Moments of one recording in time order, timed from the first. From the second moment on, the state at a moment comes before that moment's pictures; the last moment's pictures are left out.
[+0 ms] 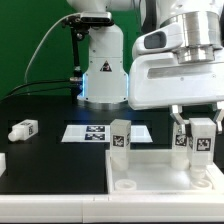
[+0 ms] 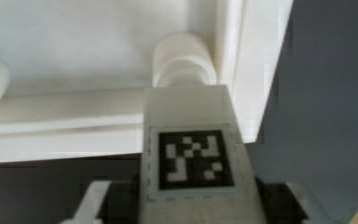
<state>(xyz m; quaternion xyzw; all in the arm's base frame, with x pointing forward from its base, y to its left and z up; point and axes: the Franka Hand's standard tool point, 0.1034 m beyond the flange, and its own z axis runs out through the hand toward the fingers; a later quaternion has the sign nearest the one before) 0.622 0.110 0.100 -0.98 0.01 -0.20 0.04</state>
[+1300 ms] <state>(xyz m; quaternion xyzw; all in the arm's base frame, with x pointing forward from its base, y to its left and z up) 0.628 0.111 0.082 -0.98 0.01 -0.22 0.03</state>
